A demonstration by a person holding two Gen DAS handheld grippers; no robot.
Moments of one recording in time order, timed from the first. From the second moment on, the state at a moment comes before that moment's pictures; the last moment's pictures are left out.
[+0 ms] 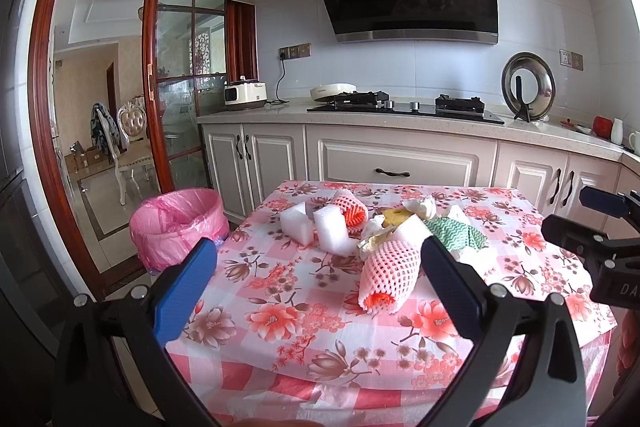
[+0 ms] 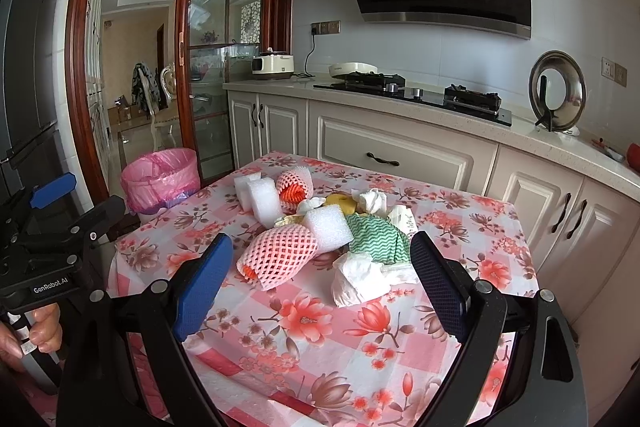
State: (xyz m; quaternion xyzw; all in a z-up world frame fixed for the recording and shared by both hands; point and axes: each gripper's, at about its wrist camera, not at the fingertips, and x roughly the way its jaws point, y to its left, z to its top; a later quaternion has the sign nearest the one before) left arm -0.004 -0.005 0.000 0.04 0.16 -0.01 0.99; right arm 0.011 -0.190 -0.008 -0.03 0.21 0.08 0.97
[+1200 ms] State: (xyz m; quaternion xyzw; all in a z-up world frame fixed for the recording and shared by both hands) left arm -0.002 0.006 0.005 0.02 0.16 0.00 0.99; right arm 0.012 -0.186 -0.011 -0.03 0.21 0.08 0.97
